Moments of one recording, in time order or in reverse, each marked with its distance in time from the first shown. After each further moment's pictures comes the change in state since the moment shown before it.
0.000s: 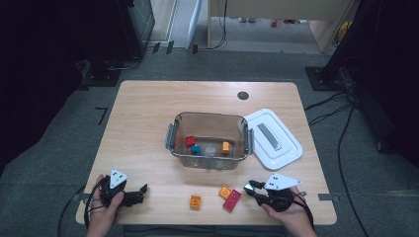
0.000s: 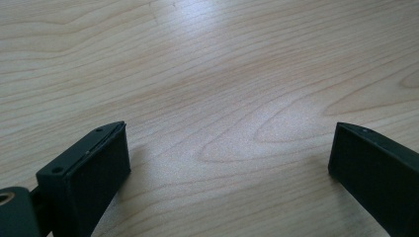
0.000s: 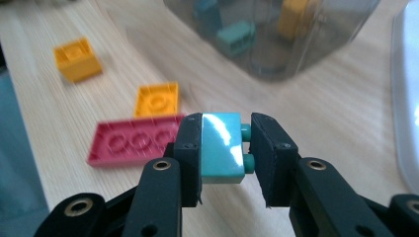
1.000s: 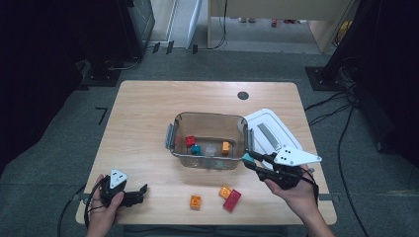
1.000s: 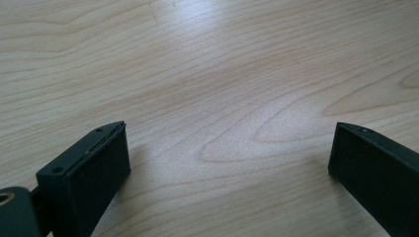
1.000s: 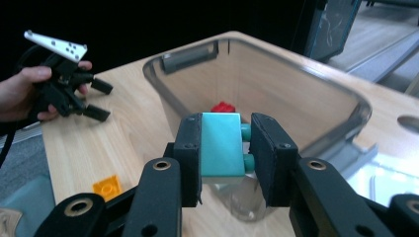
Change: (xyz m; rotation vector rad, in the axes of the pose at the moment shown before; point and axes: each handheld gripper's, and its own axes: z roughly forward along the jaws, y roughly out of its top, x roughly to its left) left arm 0.000 0.000 0.000 -0.001 0.000 -0.001; right arm 0.000 0.105 -0.046 -0.229 0.010 -0.036
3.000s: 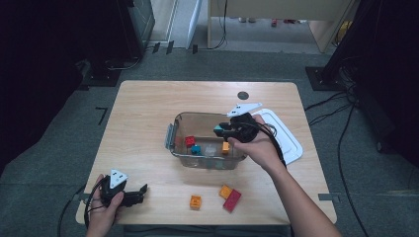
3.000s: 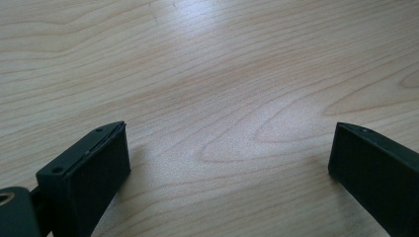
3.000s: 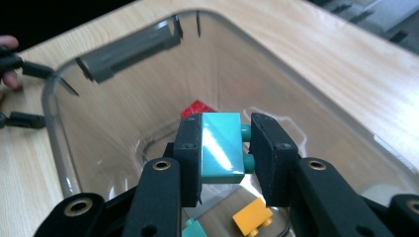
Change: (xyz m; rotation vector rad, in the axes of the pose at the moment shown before) left arm 0.000 0.000 0.000 0.000 0.000 0.000; right arm -0.043 0.060 0.130 0.310 0.000 0.023
